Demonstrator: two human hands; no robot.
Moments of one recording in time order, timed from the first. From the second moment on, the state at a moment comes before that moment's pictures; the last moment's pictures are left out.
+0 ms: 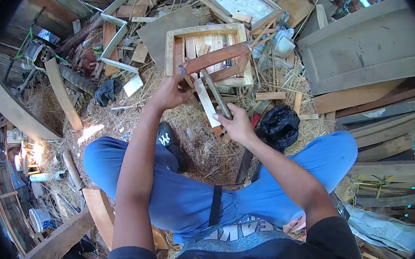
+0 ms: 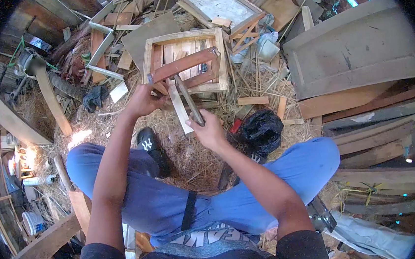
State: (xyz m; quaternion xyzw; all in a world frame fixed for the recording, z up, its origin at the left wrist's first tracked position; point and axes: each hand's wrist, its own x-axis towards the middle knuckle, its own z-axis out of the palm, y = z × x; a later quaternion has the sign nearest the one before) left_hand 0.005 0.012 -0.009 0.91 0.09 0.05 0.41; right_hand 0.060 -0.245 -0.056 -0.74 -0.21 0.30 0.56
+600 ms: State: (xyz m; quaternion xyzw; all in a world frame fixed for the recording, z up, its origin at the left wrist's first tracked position) left_hand 0.006 0.010 -0.007 0.90 0.11 0.02 0.42; right_hand 0.061 -0.249 -0.033 -0.77 -0.23 0.30 0.51
